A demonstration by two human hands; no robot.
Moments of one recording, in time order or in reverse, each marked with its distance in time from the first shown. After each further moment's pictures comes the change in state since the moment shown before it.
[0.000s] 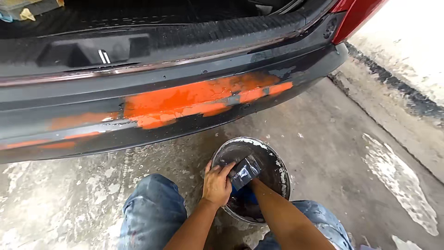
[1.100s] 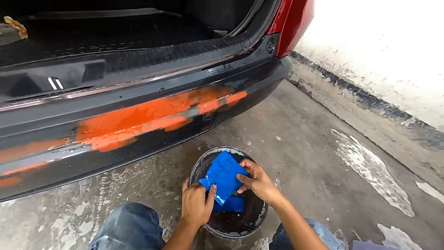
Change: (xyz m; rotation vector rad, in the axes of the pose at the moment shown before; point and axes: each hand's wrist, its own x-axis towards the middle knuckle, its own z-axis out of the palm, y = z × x) left_hand 0.001 0.003 -0.001 0.114 -0.049 -0.025; right_hand -0.034 0.052 0.001 1.352 0.559 0.061
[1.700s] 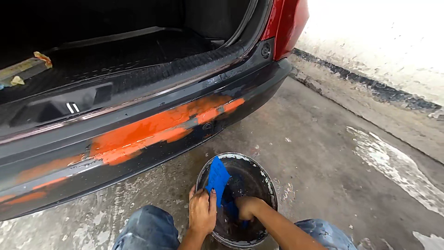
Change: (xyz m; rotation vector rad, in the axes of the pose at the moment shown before) left_hand 0.000 -0.005 0.008 -0.082 0.129 0.000; right_hand 0.034 0.068 0.044 -1.168 -0.665 0.656
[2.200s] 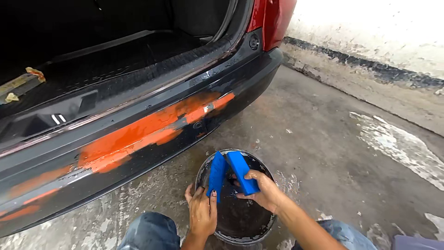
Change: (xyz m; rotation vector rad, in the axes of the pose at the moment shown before) left_hand -0.004 0.001 0.000 0.050 0.131 0.189; right_hand -0.082 0.015 -0.018 1.845 0.327 -0.392
